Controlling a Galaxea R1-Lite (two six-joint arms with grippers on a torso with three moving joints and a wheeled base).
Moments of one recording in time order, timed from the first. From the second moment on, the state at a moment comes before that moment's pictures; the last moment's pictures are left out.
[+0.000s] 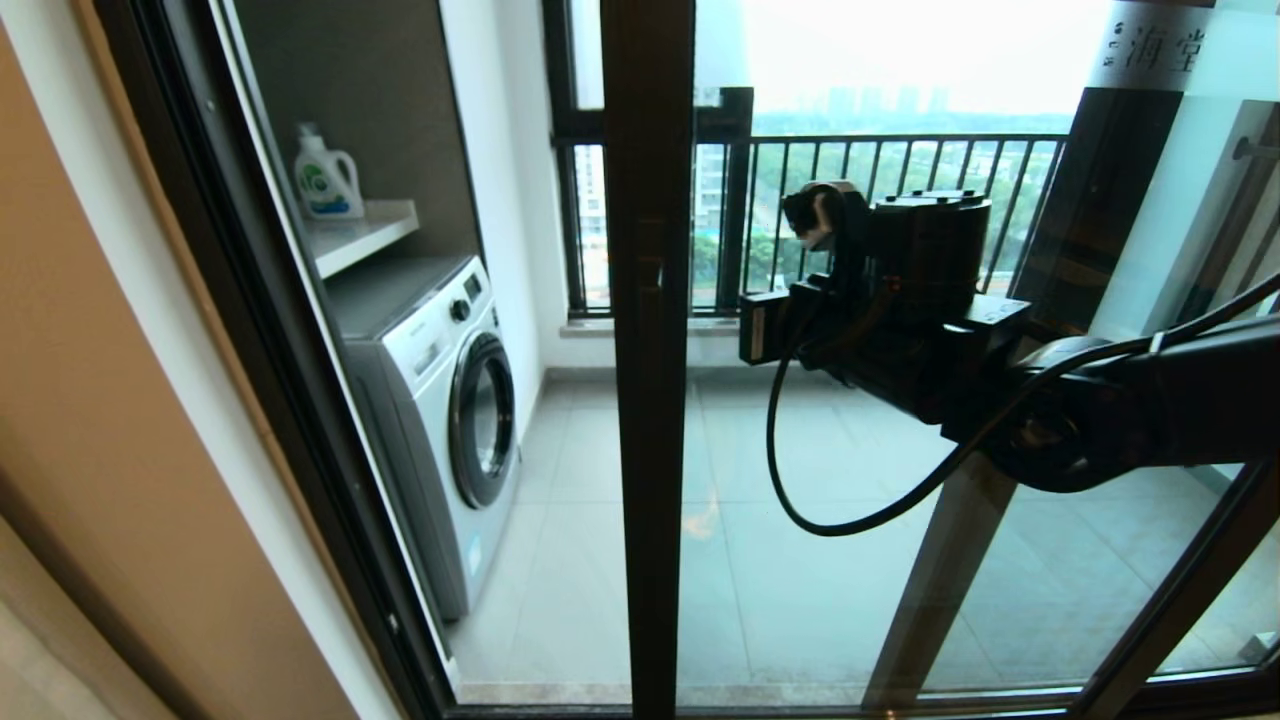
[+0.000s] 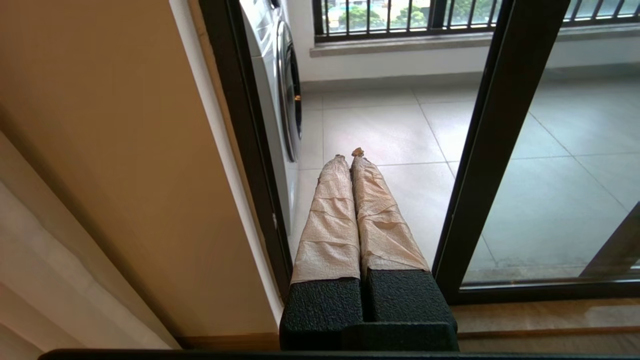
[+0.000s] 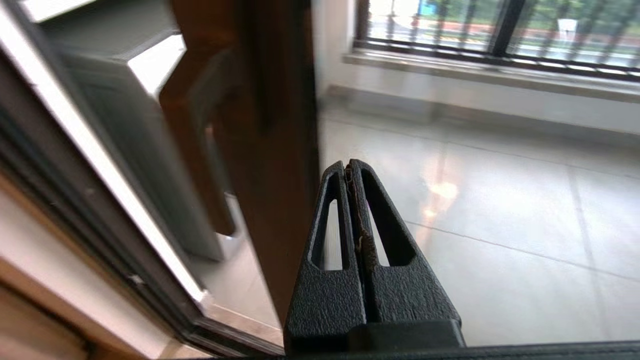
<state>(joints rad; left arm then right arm) 0.00 0.00 0.00 0.01 -0.04 0.06 0.55 1.89 -1.27 -0.54 -0.17 0.03</state>
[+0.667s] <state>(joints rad) 0.00 0.00 0.00 0.01 -0.04 0.06 0.45 1.16 -0.87 -0.22 -0.46 -0.14</state>
